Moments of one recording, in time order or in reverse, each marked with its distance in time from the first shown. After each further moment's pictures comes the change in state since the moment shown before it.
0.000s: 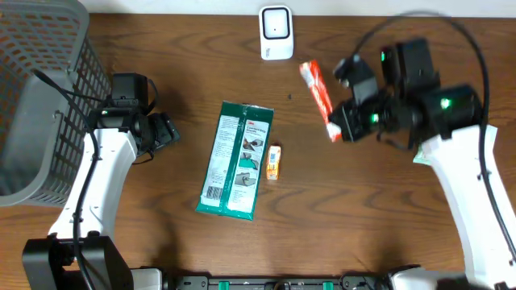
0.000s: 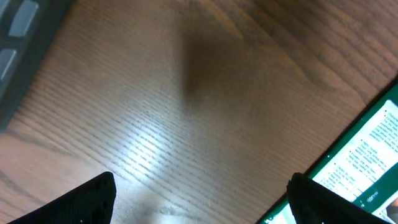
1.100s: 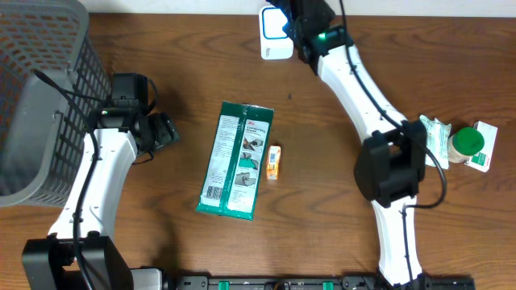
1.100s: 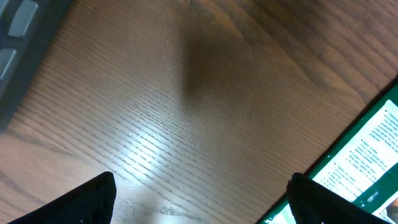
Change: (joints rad) left arm 0.000 0.000 0.000 0.000 0.000 0.000; right arm 0.130 0.841 0.549 0.768 0.786 -0.492
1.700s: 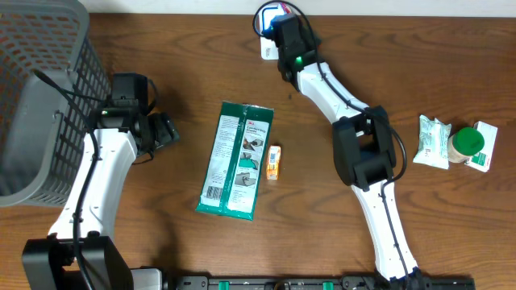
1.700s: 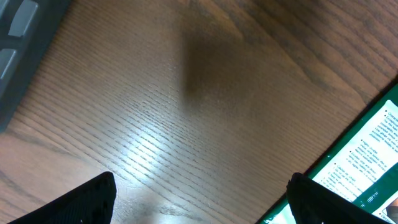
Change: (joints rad) left arm 0.000 0.000 0.000 0.000 0.000 0.000; right arm 0.020 0.266 0.000 0.153 0.209 -0.127
